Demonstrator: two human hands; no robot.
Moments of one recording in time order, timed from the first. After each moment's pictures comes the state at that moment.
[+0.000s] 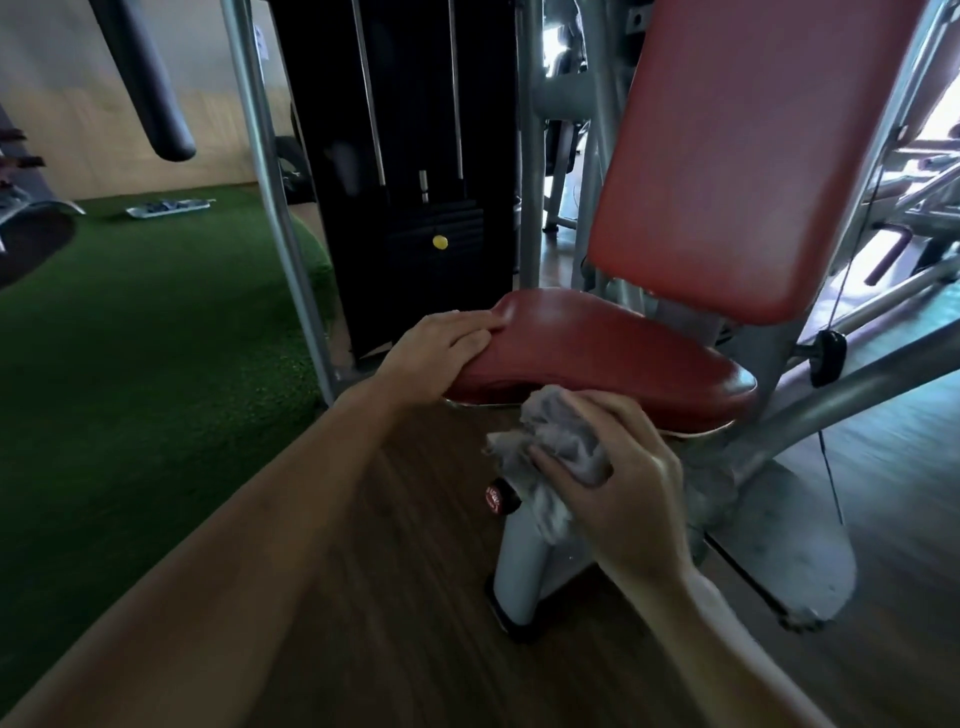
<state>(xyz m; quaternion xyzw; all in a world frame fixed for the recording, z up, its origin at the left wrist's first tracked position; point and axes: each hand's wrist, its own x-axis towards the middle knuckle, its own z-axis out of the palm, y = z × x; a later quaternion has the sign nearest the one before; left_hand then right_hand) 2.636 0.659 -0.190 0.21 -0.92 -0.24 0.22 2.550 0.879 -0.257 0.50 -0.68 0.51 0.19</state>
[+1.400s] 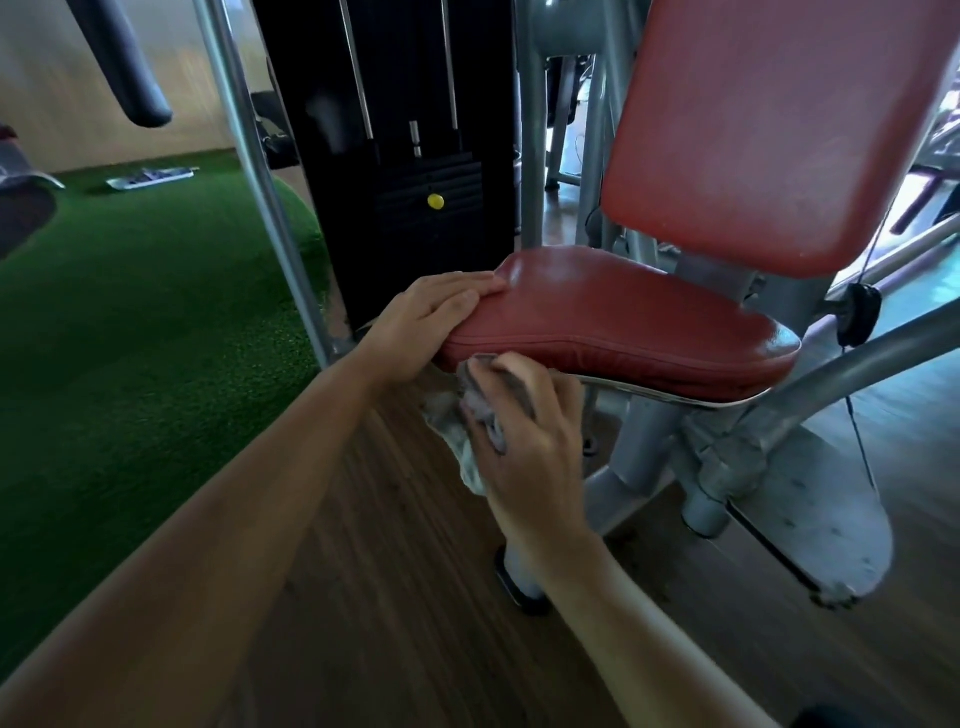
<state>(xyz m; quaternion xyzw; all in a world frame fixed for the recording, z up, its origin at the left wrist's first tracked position) 2.644 0.642 -0.199 0.15 -0.90 -0.31 0.26 2.591 0.797 -0.285 0.46 -0.66 0.51 0.29</state>
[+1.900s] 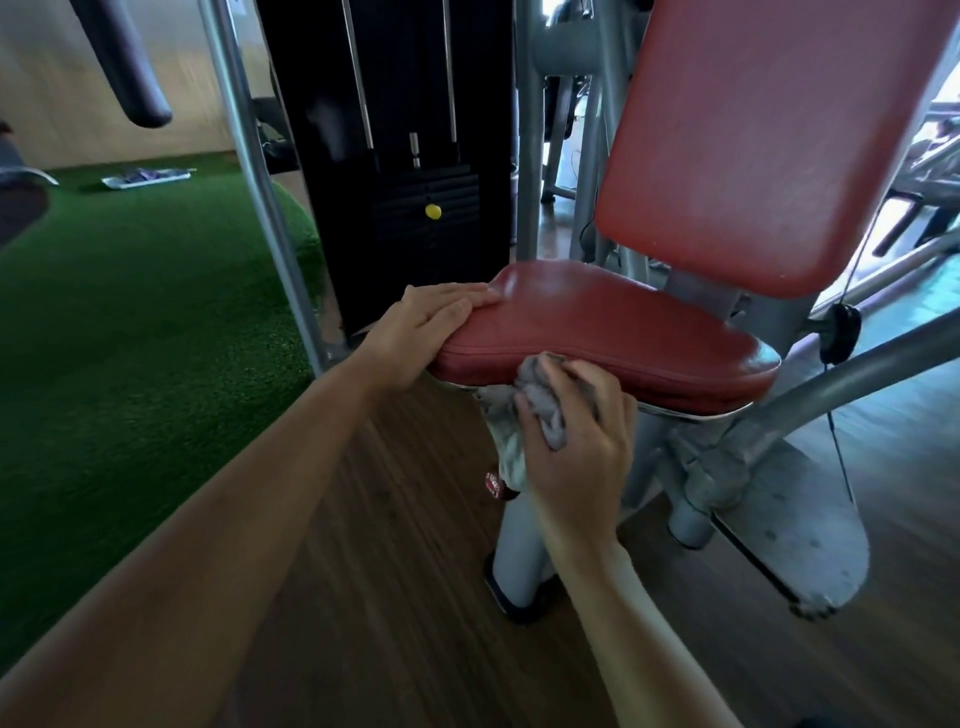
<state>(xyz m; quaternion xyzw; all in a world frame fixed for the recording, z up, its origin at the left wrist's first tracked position) 2.645 0.641 -0.200 0.17 -0.90 -0.31 0.26 2.567 0.812 -0.287 0.38 -0.70 0.54 0.29</state>
